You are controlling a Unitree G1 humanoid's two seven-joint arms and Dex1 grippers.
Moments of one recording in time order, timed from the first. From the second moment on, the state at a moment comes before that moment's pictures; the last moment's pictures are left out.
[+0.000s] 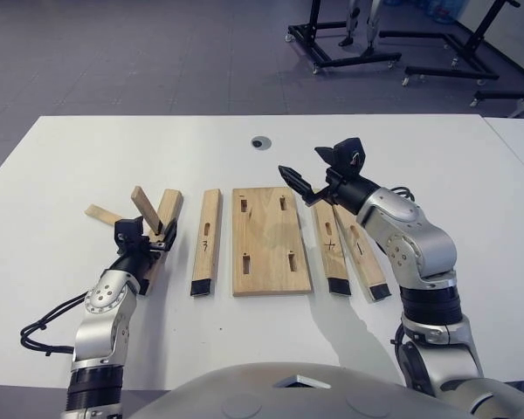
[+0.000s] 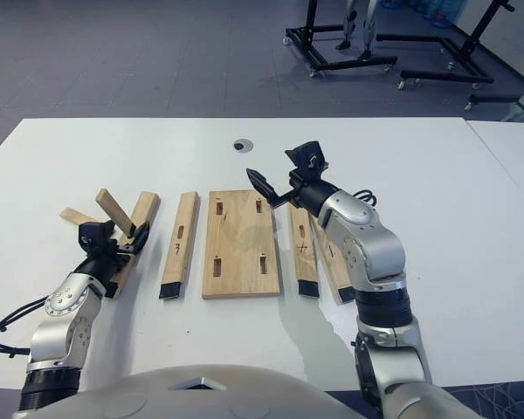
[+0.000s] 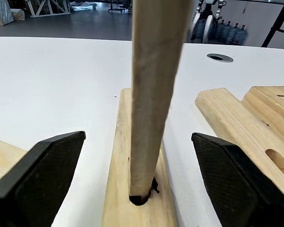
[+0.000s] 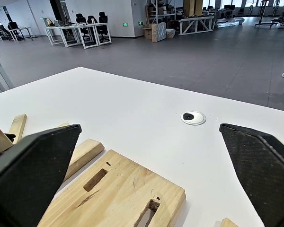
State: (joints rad) left arm 0.21 0.25 0.15 -0.13 -0.26 0.21 -0.27; right arm -0.29 -0.29 0.03 -0.27 0.40 0.67 0.39
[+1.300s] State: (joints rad) left arm -0.35 0.37 0.19 -0.50 -0.36 0.94 -0.02; right arm -0.24 -0.21 0.02 -0.31 0.39 0.67 0.32
